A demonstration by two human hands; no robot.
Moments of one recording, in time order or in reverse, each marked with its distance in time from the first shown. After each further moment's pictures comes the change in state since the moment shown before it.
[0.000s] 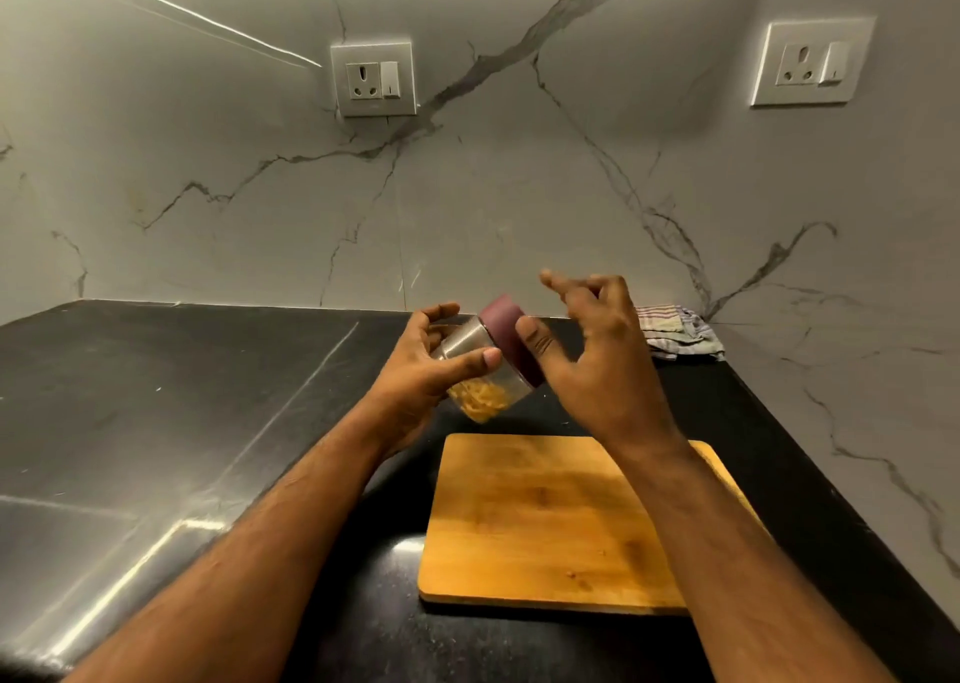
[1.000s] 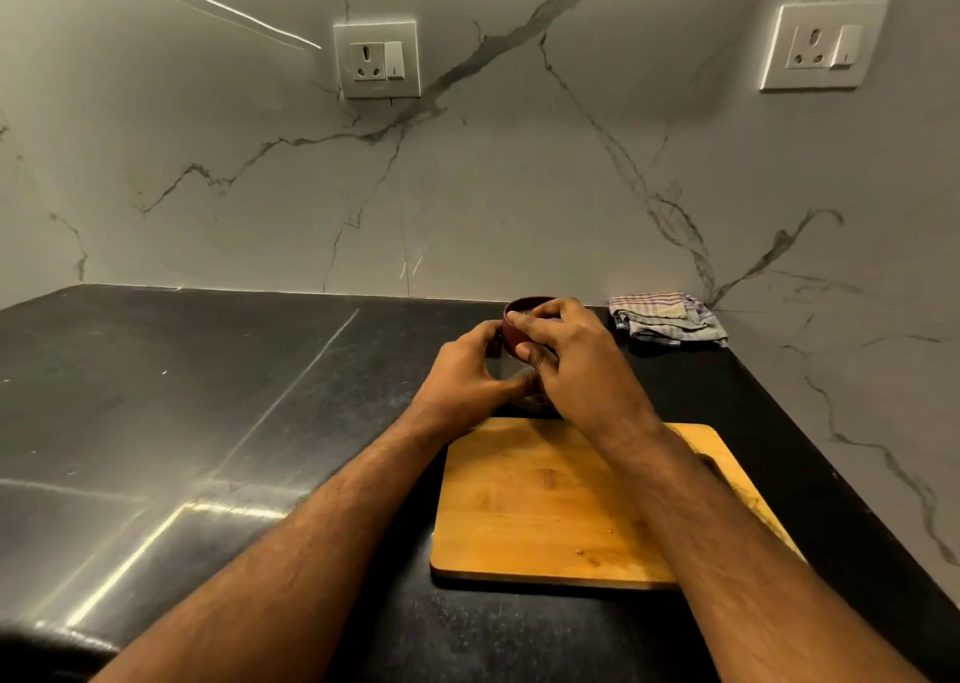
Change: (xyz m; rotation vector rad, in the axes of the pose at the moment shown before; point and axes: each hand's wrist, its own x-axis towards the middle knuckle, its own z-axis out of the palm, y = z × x) left_hand 0.006 -0.025 0.029 0.706 0.006 0.205; right_hand -0.006 0.012 0.026 -0.192 -0.212 -0.020
